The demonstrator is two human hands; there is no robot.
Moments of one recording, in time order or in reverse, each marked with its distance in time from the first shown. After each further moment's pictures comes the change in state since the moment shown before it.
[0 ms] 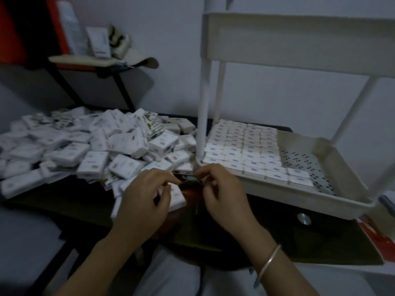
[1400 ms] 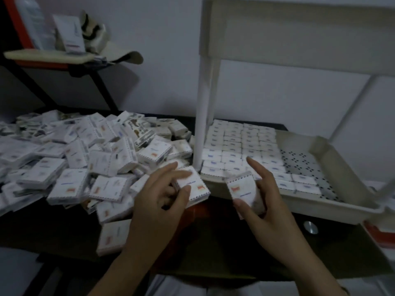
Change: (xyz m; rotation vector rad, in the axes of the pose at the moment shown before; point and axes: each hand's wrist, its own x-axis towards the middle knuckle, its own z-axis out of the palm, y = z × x) left_hand 0.028 0.021 0.022 -0.515 0.009 -0.311; right_hand -0.021 0.014 -0.050 0.238 0.012 0.354
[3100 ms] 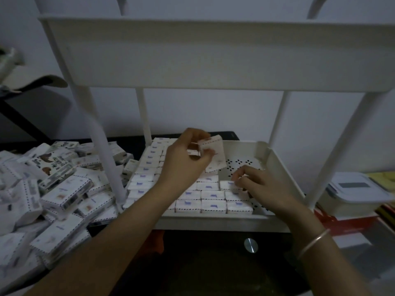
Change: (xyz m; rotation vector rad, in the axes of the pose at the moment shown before) left_hand 0.122 0.048 0.178 -0.102 -0.245 0.160; right_hand 0.075 0.072 -0.139 -0.132 -0.015 0.243
